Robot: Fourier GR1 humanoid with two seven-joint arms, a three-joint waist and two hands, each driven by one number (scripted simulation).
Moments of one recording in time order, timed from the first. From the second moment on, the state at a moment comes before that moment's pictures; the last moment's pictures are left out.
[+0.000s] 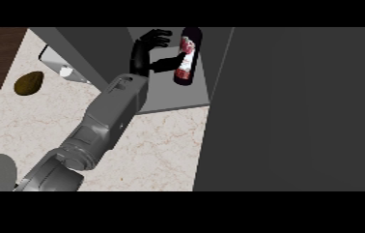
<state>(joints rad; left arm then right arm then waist) -1.14 0.05 -0.15 -0.11 0.38 0.42 -0.54 0.19 -0.62 0.76 -2.49 0.01 -0.62 0.05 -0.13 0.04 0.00</state>
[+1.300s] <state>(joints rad) -1.22 0.05 -0.04 -0.16 0.46 0.15 -0.62 0.25 -0.66 0.74 -2.50 0.00 -0.60 0.00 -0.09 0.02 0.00</state>
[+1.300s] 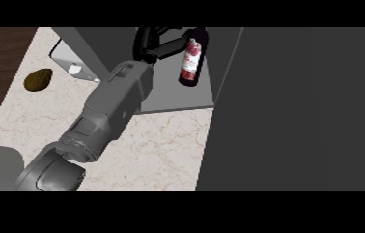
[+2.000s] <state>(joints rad) -1.20 0.01 -0.04 -0.22 0.47 0.08 -0.58 0.28 -0.70 0.69 -2.51 0.00 -0.63 0.02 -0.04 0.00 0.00</state>
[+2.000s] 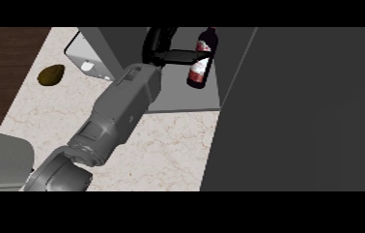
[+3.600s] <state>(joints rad) -0.38 0.06 -0.38 -1.13 0.60 0.03 -0.42 0.35 -0.76 0.65 -2.51 0.00 -0.66 -0.01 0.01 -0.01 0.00</state>
